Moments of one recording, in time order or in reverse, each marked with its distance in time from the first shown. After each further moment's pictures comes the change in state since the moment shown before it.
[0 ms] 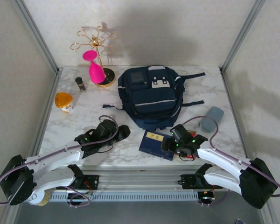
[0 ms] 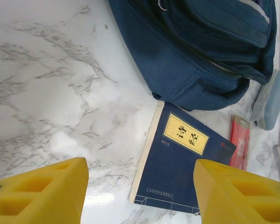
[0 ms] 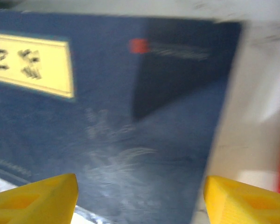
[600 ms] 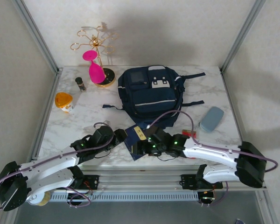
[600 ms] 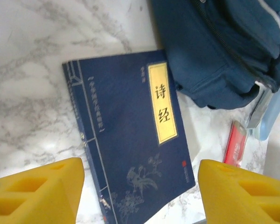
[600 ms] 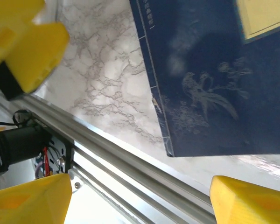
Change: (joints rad) left arm -0.037 -0.101 -0.107 -0.023 -0.022 -0.188; right arm 0.328 0.142 0.227 0.206 -0.105 0.069
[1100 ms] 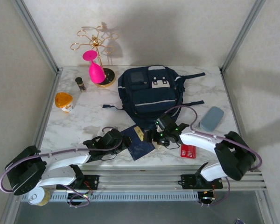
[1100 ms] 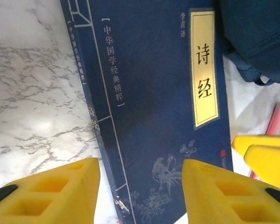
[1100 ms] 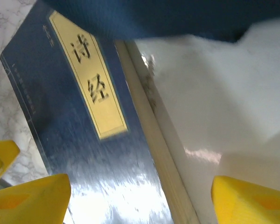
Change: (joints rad) left arm -0.067 0.254 -0.004 0.142 0.035 -0.043; right arm -0.310 0.267 0.016 0.056 -0.095 -0.228
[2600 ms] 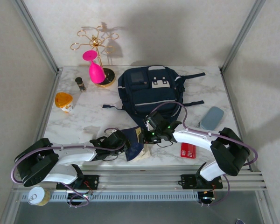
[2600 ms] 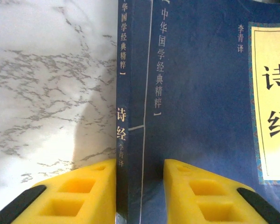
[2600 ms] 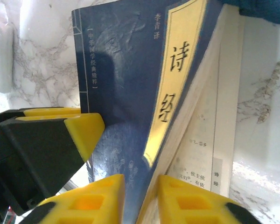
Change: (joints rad) left arm -0.010 0.124 0.013 0.010 -0.059 0.031; right arm 0.103 0.037 0.111 -0.026 -0.055 -0.026
